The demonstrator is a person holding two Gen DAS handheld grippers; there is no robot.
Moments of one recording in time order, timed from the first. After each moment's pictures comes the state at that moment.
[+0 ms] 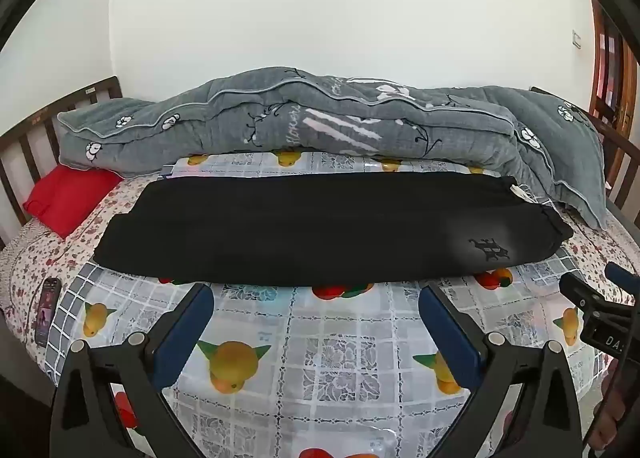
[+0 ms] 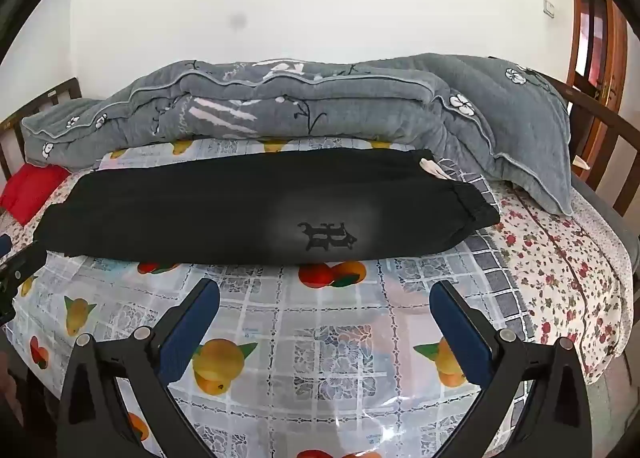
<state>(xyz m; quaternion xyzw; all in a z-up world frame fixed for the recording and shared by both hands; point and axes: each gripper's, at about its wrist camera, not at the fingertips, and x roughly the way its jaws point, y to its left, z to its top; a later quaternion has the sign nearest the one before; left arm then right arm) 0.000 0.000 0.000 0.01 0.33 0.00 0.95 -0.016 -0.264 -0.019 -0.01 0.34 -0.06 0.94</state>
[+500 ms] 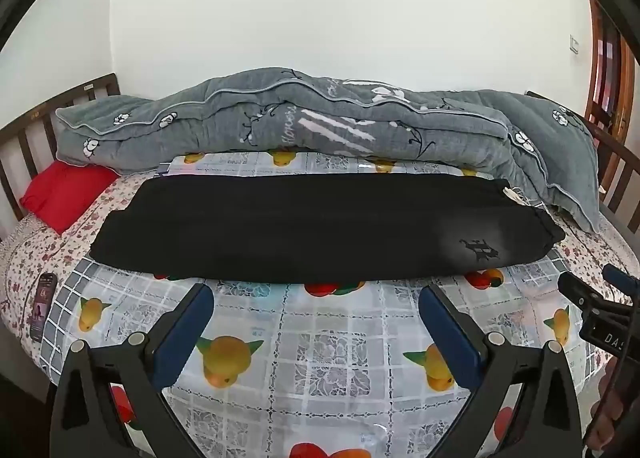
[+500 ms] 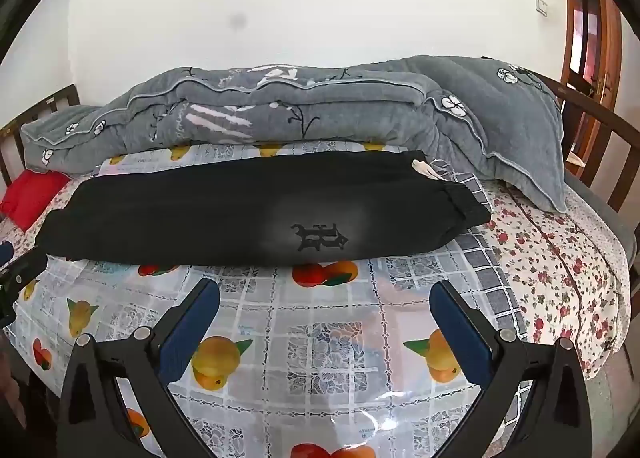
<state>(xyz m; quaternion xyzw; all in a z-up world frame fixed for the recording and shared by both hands) -0.007 0.001 0.004 0.00 0.33 -0.01 0.94 -0.029 -0.276 -0.012 0.01 0.33 -0.06 0.94</state>
